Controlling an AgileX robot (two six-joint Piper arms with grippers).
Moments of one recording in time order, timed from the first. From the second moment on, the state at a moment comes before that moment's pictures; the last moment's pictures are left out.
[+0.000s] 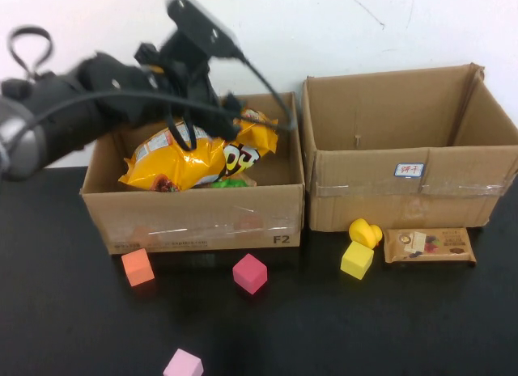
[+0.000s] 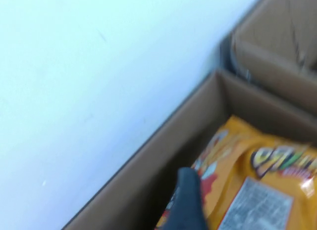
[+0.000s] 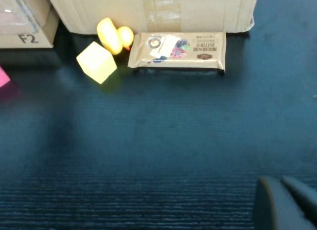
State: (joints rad) right arm 0.04 0.60 -0.37 0.21 0.57 -0.15; left arm -0.33 1.80 -1.41 -0.67 0.20 1.12
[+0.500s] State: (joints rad) right arm 0.04 0.60 -0.36 0.34 0.55 -0.21; left arm -0.34 1.54 -1.42 -0.41 0.78 0.71
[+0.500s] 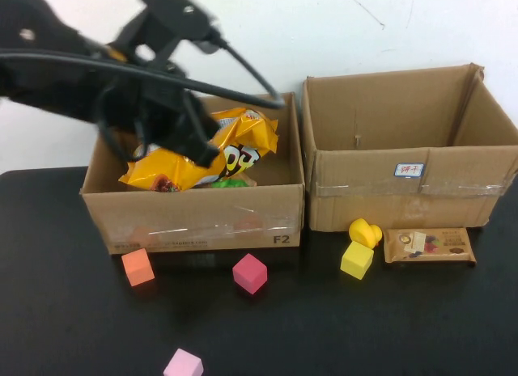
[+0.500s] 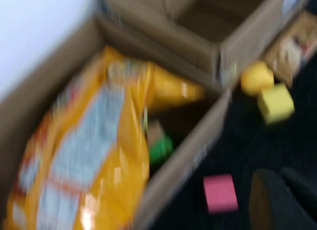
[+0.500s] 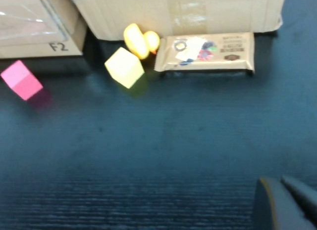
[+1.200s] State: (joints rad) right arm 0.04 0.93 -0.48 0.50 0.46 -0.45; left arm -0.34 1.08 -0.63 -0.36 0.57 0.47
